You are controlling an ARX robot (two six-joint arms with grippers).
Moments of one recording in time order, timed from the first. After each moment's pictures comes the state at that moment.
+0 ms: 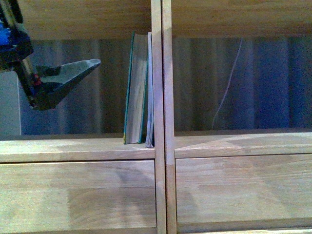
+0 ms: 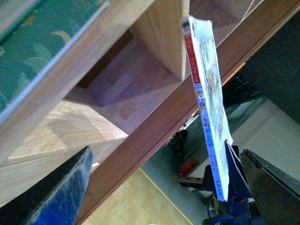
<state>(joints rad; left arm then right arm) -0.10 1.47 1.01 1.04 0.91 -1.21 0.20 1.04 0.74 0.94 -0.25 1.12</state>
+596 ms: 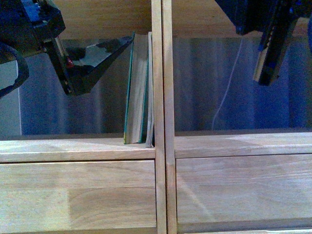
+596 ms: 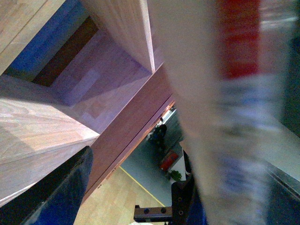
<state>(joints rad) -0.22 1.48 1.01 1.15 0.86 -1.24 0.48 1.19 0.78 1.03 -0.22 1.13</state>
